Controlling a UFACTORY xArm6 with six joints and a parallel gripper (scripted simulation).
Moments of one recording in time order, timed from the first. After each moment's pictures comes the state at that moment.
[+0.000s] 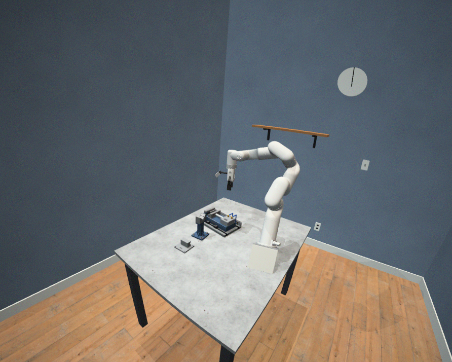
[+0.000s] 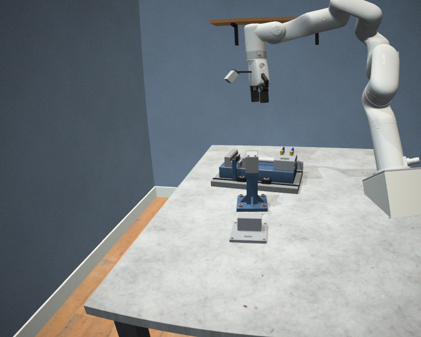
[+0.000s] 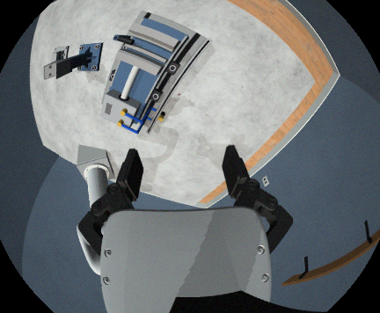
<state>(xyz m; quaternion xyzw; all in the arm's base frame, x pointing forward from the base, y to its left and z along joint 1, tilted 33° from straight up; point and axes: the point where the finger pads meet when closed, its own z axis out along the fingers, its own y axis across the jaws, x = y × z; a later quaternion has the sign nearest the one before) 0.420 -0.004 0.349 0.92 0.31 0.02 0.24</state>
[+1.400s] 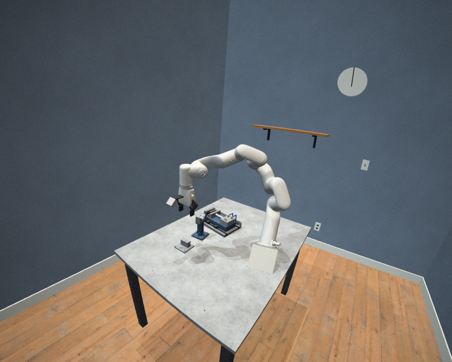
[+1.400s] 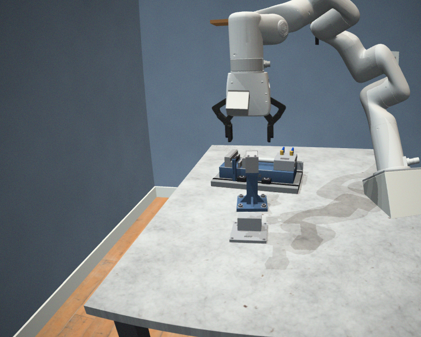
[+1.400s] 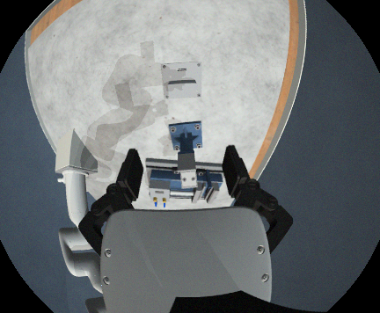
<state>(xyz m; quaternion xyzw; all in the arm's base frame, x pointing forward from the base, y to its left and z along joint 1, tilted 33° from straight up) 0.353 0.379 0.080 0.60 0.75 -0.12 0.25</state>
